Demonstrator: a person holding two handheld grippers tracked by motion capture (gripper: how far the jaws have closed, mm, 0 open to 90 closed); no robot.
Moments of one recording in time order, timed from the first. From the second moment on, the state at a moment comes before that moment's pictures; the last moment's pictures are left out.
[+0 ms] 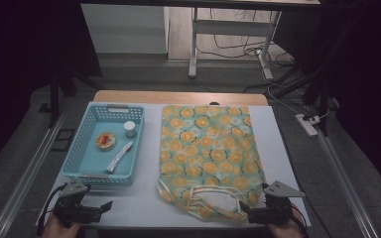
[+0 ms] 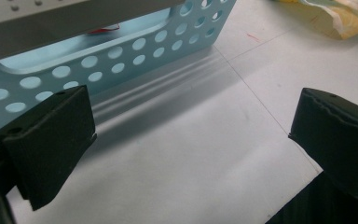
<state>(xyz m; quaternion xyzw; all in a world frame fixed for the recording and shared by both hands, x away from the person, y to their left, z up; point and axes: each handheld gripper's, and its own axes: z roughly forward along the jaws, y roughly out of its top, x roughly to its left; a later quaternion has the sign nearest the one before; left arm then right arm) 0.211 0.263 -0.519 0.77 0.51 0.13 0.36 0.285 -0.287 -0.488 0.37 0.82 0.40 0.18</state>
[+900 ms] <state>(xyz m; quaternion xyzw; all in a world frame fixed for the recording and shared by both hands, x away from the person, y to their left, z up) 0.212 0.263 -0.520 0.77 0.51 0.12 0.36 0.273 -0.224 -0.490 0.29 0.87 0.37 0.12</state>
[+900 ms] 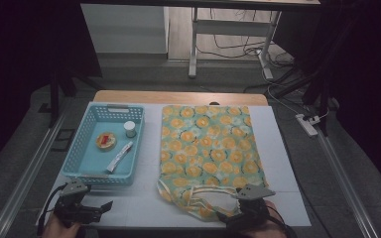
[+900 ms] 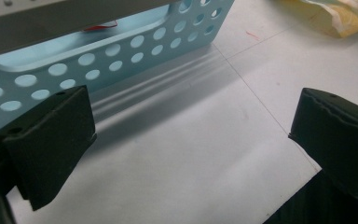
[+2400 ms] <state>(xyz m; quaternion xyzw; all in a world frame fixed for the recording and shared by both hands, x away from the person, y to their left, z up) 0.214 0.264 -0.520 0.77 0.51 0.12 0.36 0.261 -0.190 -0.500 0.18 0.93 0.30 0.07</state>
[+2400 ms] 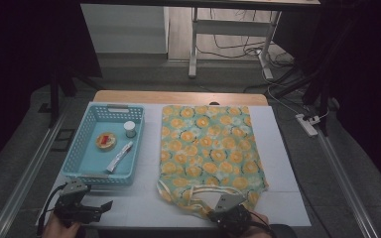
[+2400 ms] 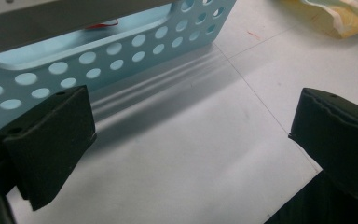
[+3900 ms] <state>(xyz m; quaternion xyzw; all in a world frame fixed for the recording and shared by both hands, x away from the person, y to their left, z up) 0.216 0.267 -0.521 0.76 0.52 0.11 0.37 0.450 -0.174 -0.411 0.26 0.88 0.38 0.11</state>
